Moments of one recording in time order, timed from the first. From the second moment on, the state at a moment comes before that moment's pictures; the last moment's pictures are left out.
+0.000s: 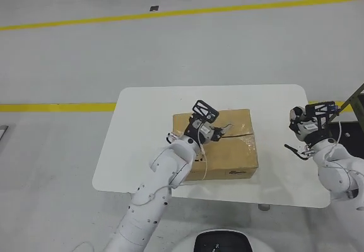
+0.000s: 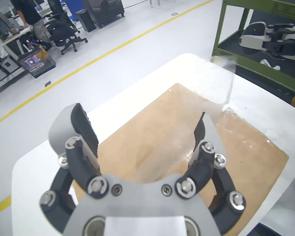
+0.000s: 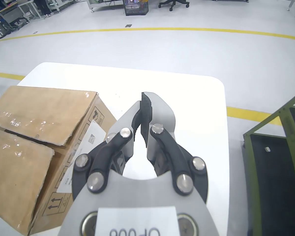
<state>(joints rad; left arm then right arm) 0.87 -1.42 -0.95 -1.50 1.45 -0.21 -0.32 -1.31 -1.22 1.61 -1.66 -1.05 -0.12 0.28</state>
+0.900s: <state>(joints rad) 1.02 -1.39 -1.16 -1.75 1.65 -0.16 -0.48 -1.30 -1.19 1.66 -1.77 -0.85 -0.40 0.56</state>
